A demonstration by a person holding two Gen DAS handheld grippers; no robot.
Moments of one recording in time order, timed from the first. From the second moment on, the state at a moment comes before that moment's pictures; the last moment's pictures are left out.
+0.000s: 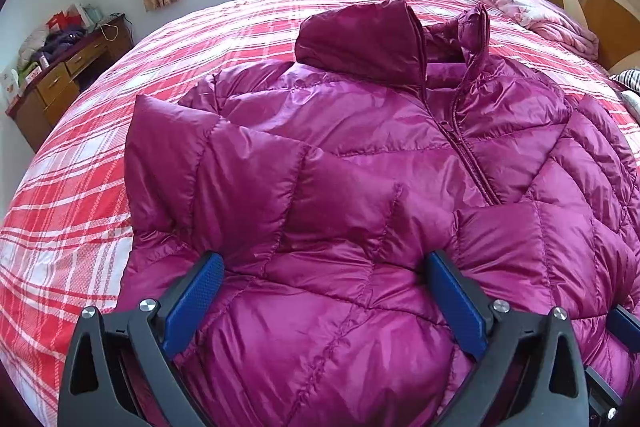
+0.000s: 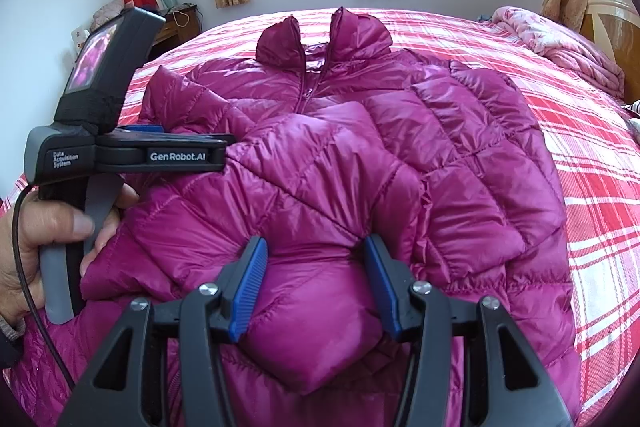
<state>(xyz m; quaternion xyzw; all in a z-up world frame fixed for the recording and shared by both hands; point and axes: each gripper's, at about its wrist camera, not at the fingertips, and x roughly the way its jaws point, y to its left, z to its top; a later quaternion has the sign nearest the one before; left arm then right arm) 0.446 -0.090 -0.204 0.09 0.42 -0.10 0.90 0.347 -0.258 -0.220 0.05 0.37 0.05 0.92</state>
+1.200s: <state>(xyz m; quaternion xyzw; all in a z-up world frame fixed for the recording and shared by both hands) 0.524 -0.071 -0.063 0.03 0.36 -0.13 0.92 0.510 -0.352 -0.111 0.11 0.40 0.06 0.91</state>
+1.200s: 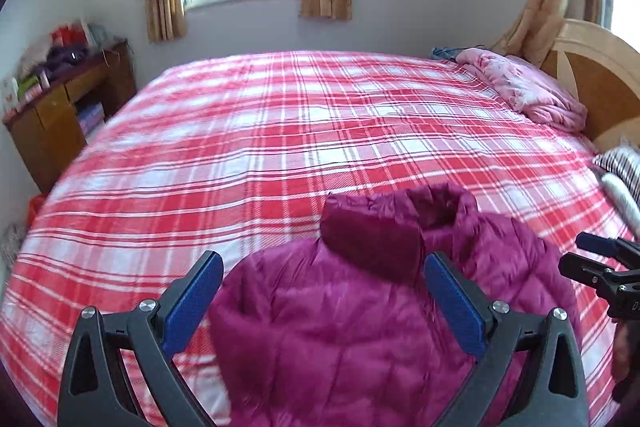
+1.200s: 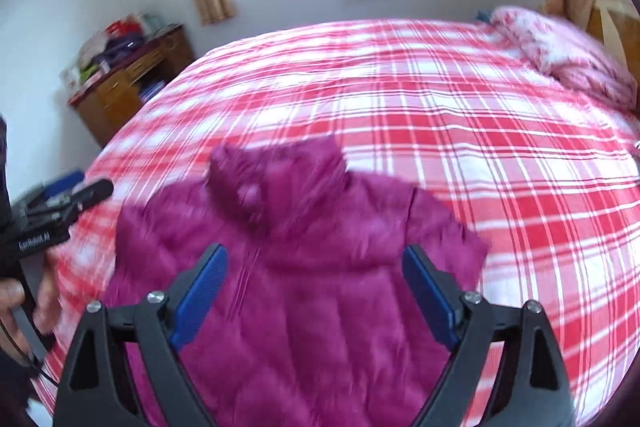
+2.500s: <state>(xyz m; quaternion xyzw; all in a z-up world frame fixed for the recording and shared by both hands) 0.512 -0.076 -0.112 0.08 0.37 -0.17 0.91 0.546 -0.368 -0.192 -0.03 0.45 0.02 0.89</state>
